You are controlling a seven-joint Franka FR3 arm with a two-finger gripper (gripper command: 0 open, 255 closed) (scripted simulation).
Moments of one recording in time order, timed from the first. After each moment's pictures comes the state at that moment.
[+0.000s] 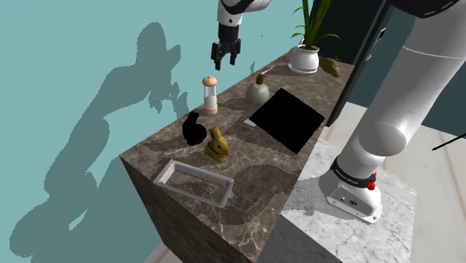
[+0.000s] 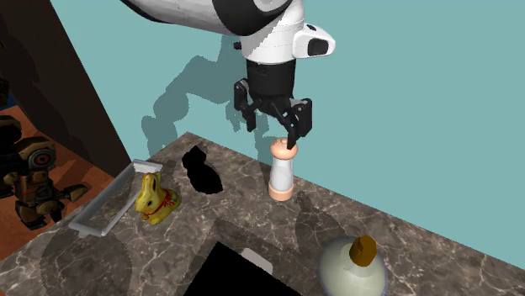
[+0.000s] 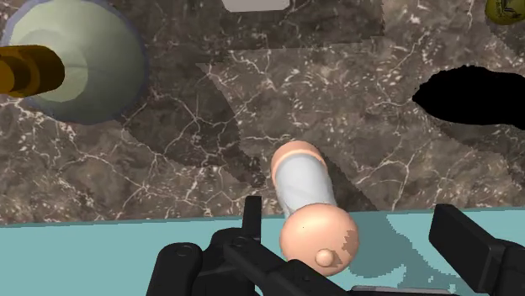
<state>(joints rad) 0.04 0.04 0.03 -1.88 0.02 1.99 0.02</state>
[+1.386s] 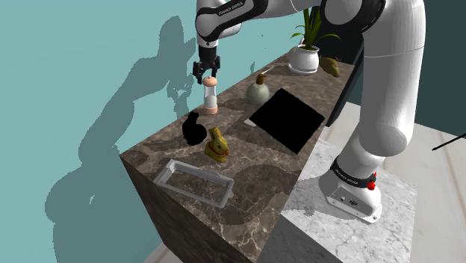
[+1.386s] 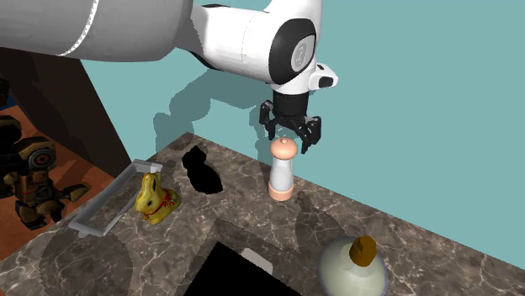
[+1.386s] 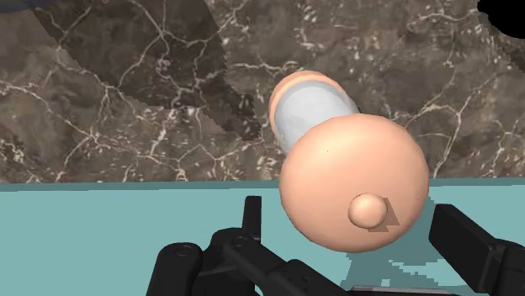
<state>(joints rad) 0.06 0.42 0.04 -1.60 -0.01 2.08 0.03</state>
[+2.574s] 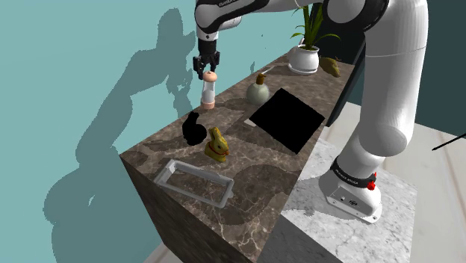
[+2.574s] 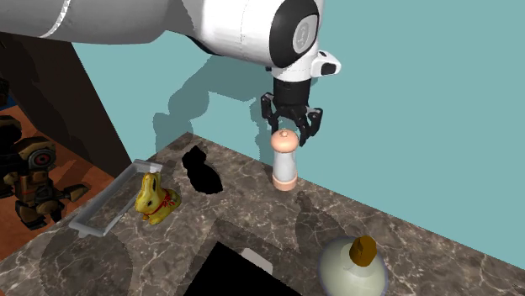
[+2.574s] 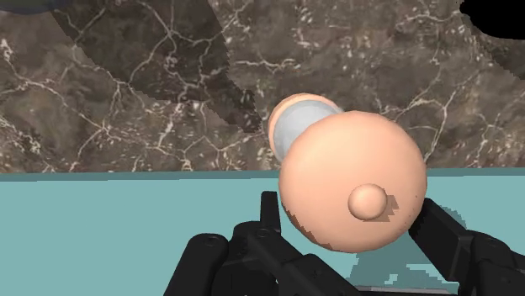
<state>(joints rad) 0.06 0.40 0.04 -1.56 -0.01 2.02 0.03</state>
